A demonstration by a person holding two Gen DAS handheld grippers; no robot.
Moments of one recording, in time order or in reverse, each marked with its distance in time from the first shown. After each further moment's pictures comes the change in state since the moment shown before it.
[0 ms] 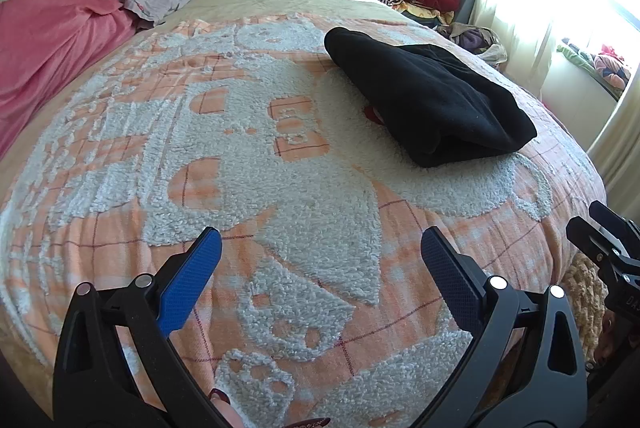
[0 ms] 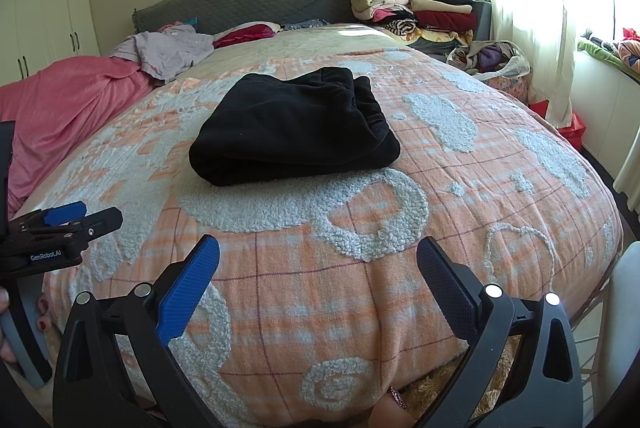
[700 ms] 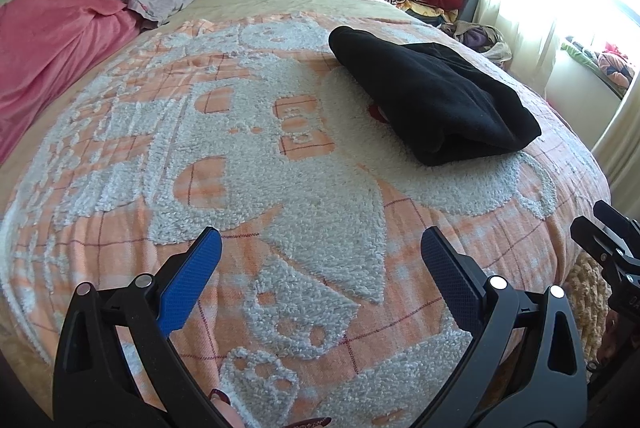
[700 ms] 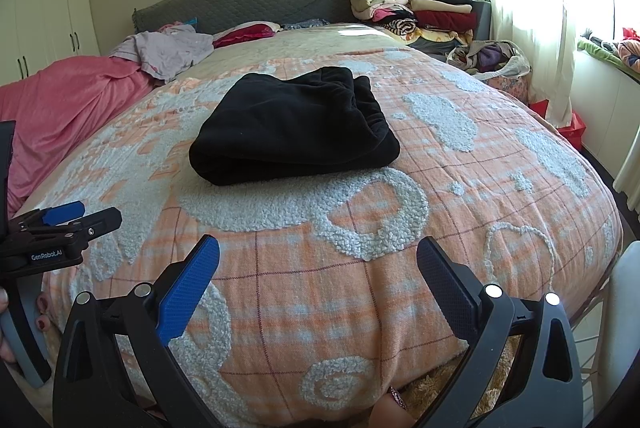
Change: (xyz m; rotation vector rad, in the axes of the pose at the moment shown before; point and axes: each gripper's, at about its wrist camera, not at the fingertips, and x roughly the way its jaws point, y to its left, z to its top) left arm -0.002 0.001 0.000 0.003 0.006 0.021; right arm 0.000 0.000 0.000 0.000 0.001 0.000
